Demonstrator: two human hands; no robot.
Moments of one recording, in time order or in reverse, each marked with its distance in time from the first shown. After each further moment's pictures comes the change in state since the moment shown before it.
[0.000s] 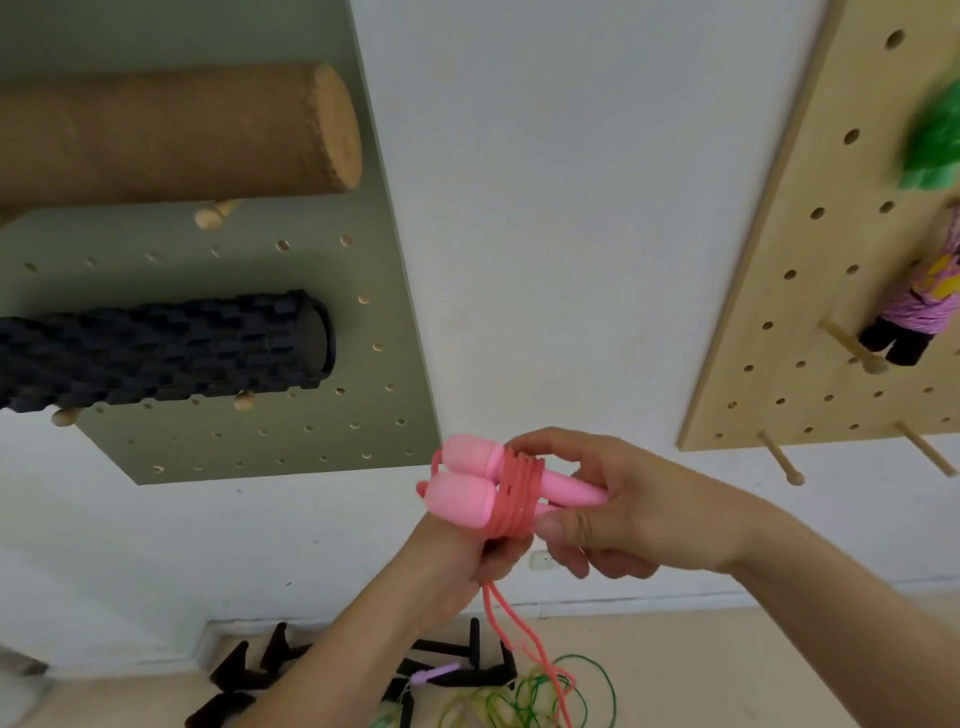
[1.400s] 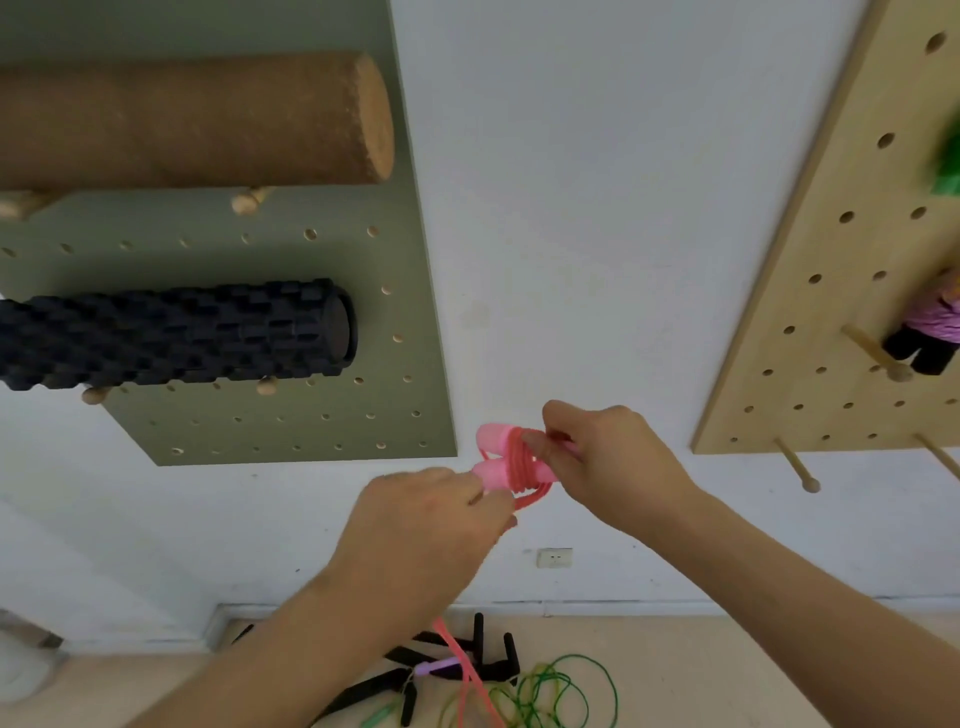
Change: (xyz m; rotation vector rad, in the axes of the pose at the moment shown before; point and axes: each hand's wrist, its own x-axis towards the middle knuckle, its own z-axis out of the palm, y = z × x) left_hand -0.053 0.047 -0.024 1.948 0.158 0.831; right_hand 0.050 0.026 0.010 -0.882 0.601 -0.078
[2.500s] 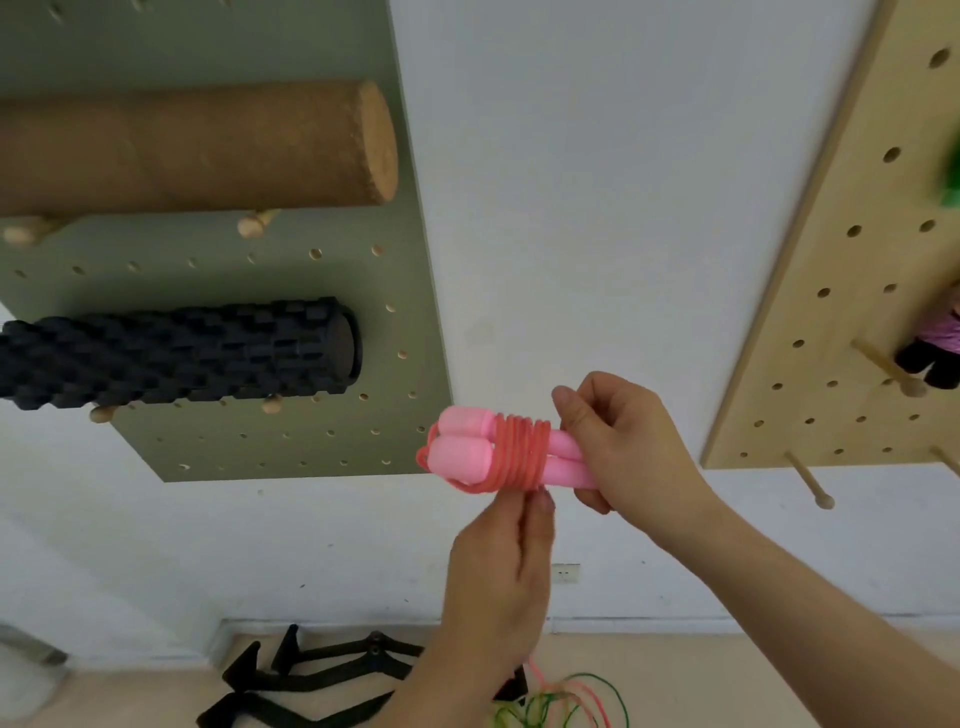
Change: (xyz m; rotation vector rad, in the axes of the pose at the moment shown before) left_hand 0.019 0.056 0.062 -1.001 0.241 -0.615; right_hand 0.009 -0.021 -0.023 0.821 0.198 0.289
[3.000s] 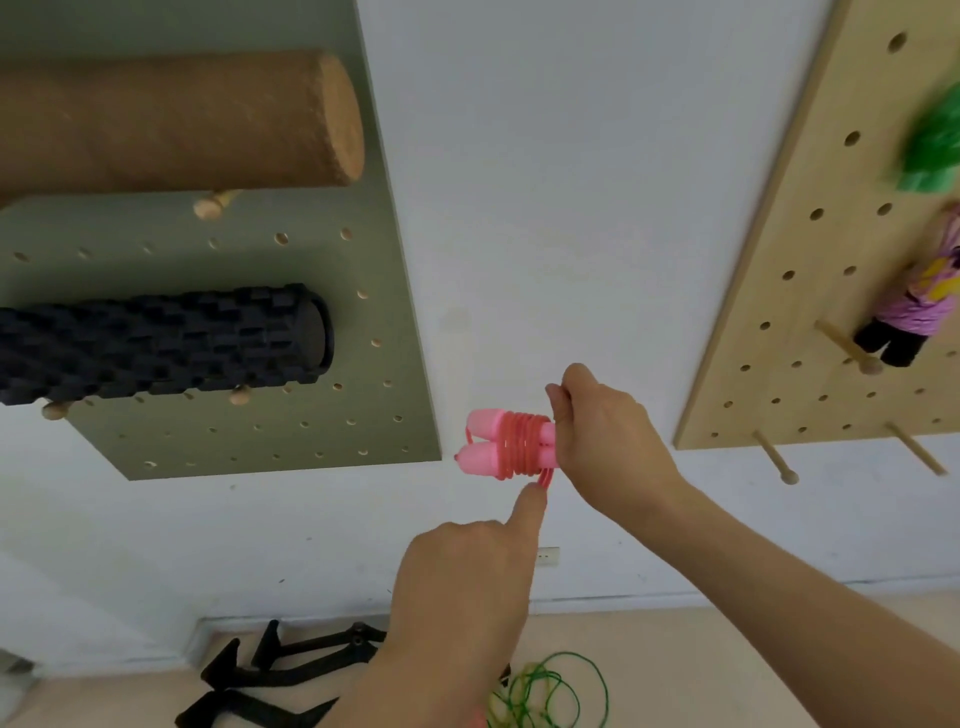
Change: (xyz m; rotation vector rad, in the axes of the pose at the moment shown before) left_hand -0.006 0.030 -0.025 0.920 -0.342 0.189; right_hand 0.010 0.034 -0.004 -0.771 0.036 -0.191
